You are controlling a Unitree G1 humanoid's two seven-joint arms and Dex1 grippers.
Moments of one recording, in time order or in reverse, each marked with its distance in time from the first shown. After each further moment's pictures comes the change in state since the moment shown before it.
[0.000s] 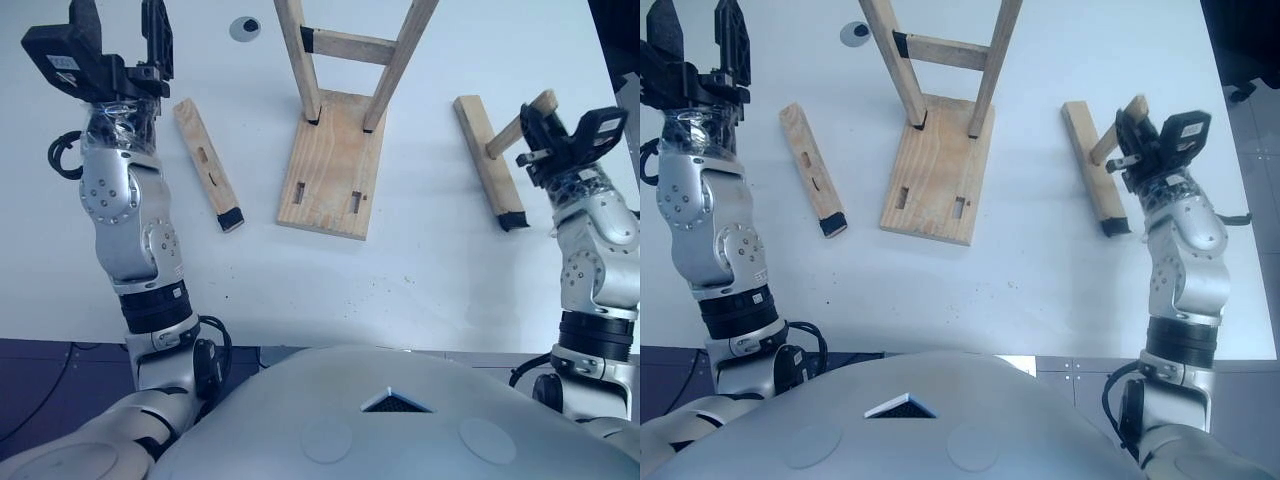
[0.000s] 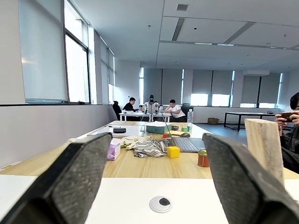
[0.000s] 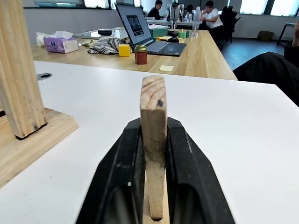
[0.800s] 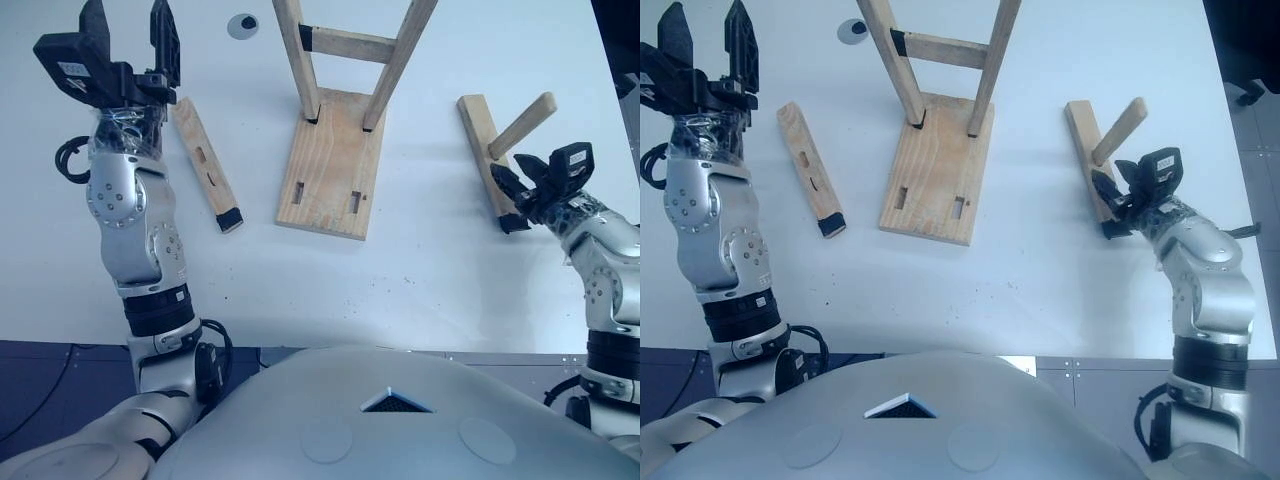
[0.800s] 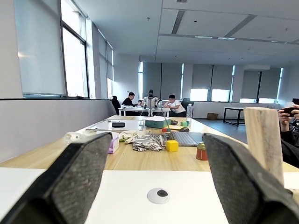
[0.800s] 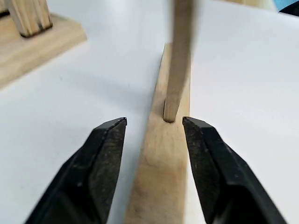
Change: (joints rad) left arm 0.035 -0.015 -0.018 -0.014 0.008 0.001 0.014; right arm 0.081 -0.166 0.039 -0.099 -0.061 0.287 0.118
